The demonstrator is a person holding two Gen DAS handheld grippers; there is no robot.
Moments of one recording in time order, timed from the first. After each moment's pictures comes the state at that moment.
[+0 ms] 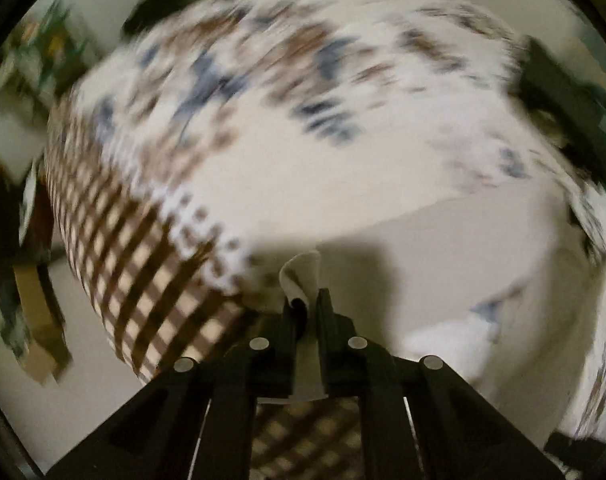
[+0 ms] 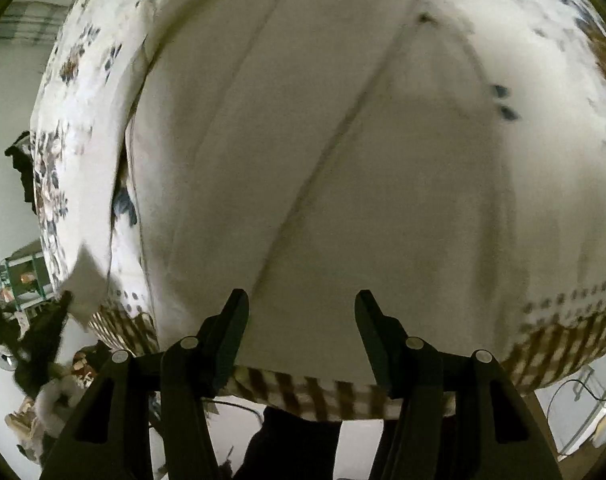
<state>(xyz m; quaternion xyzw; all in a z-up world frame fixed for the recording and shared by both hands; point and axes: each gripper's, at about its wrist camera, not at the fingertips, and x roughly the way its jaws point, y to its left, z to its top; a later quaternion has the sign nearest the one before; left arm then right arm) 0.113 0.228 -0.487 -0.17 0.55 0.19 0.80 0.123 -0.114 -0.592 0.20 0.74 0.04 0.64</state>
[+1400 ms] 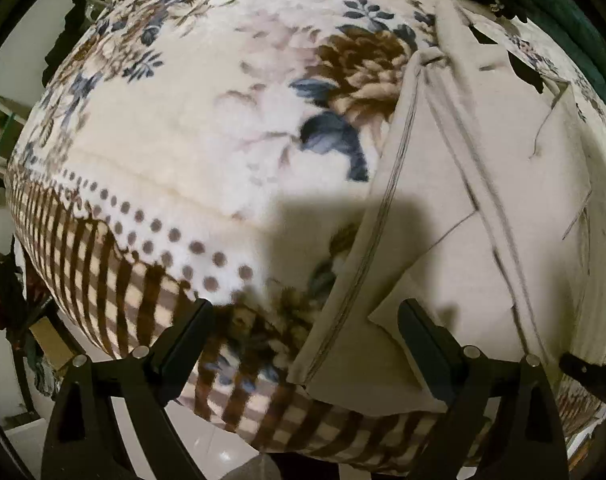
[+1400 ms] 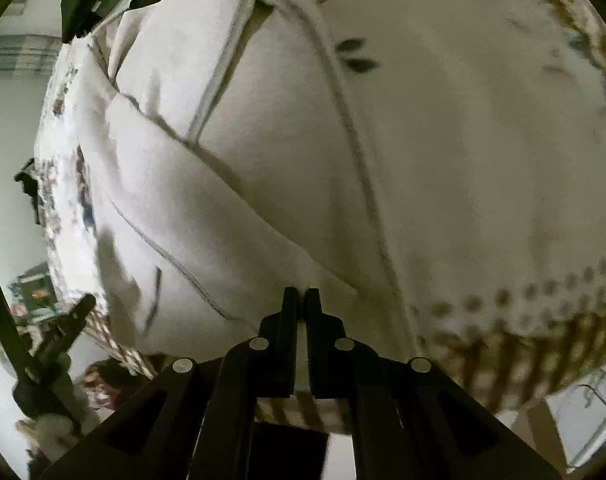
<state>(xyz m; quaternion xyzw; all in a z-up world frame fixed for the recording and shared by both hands) 0.095 0.078 -0.522 -0.07 0.65 0.10 0.75 0.042 -0.230 -0.606 0.23 0.72 0.03 0.65</state>
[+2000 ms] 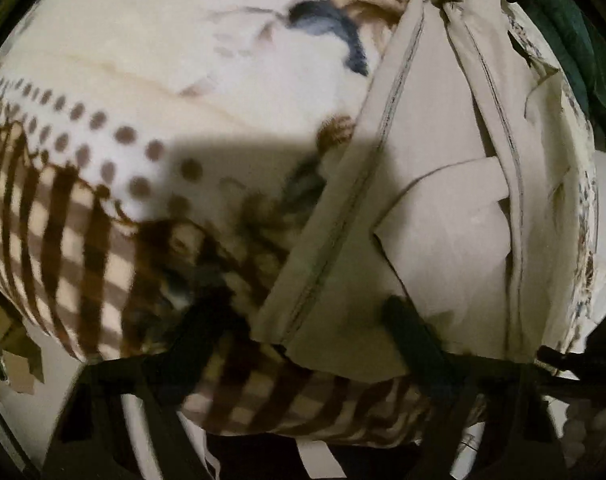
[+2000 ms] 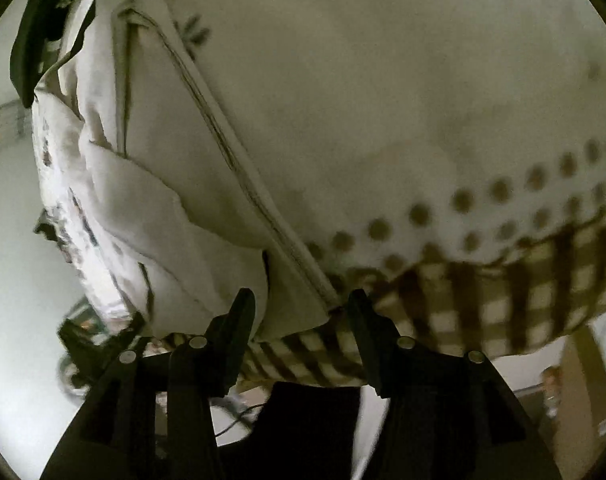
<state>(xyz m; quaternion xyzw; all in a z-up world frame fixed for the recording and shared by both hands) 0.066 0.101 -0.587 -0.19 0.70 0.02 0.69 0.003 -0.300 -0.650 0.39 0.74 0.01 0.54</state>
